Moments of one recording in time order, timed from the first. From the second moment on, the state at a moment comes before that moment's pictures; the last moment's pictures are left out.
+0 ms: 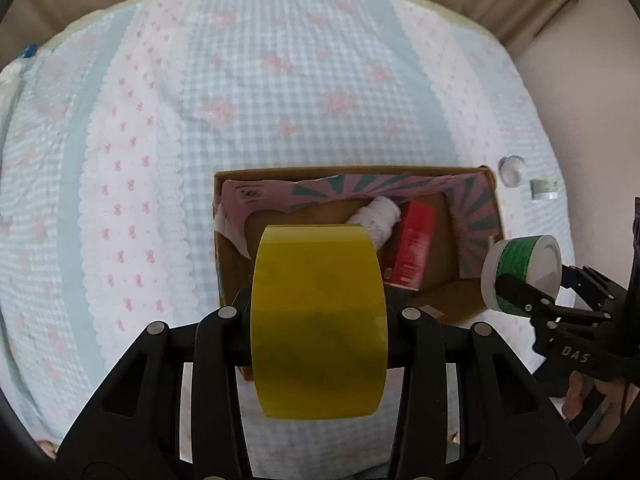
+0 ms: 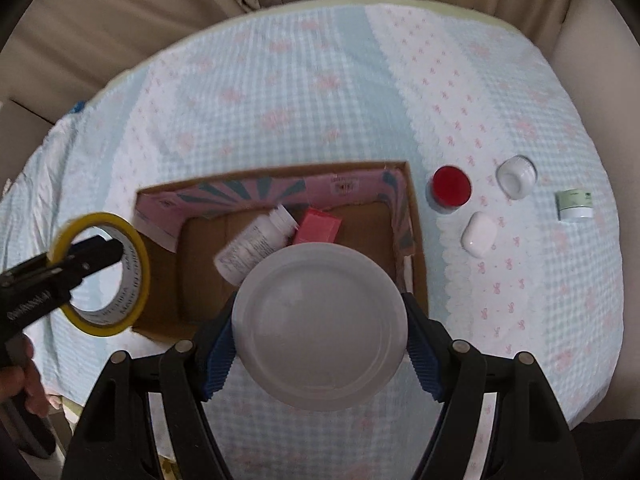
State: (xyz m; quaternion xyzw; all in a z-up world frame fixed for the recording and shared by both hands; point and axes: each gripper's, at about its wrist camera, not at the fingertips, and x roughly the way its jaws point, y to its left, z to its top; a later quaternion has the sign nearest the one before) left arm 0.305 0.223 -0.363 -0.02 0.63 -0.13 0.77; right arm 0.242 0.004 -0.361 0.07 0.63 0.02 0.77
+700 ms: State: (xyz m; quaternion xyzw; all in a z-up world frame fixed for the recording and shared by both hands) left arm 0.332 0.190 -0.424 0.07 0.66 -0.15 0.73; right arm 0.263 0.007 -0.428 0.01 0.65 0.01 0.76
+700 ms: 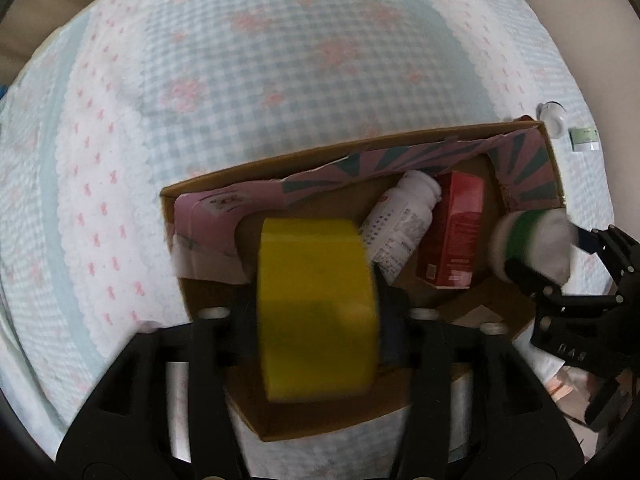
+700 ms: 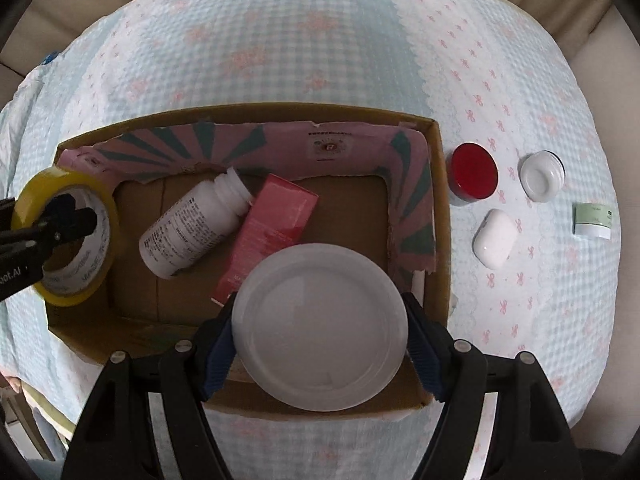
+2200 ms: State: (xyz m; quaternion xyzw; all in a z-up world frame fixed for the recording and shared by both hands) left arm 0.166 0.197 -0.215 0.04 0.51 -0.12 0.85; right arm 0.129 -0.006 -0.232 0.00 0.55 0.02 0.83
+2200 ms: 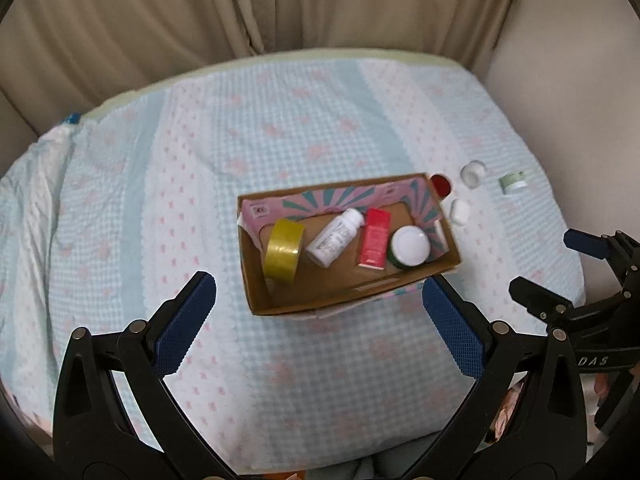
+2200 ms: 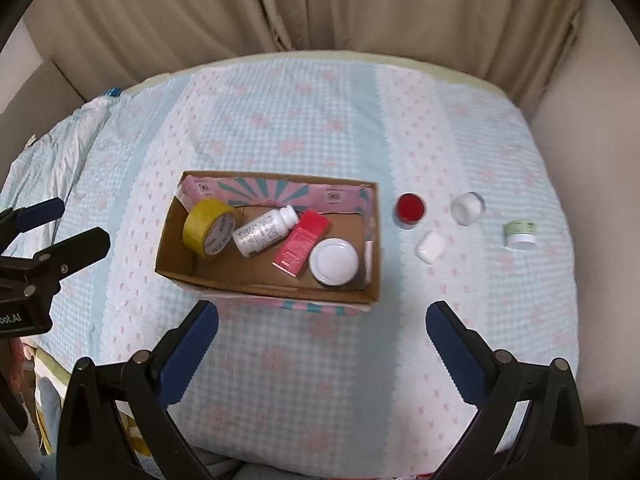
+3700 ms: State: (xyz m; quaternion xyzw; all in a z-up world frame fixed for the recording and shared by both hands) left arm 0.187 -0.138 -0.284 -0.01 0.53 -0.07 0.84; right arm 0.199 -0.377 -0.272 0.08 0.55 -0.01 0.83
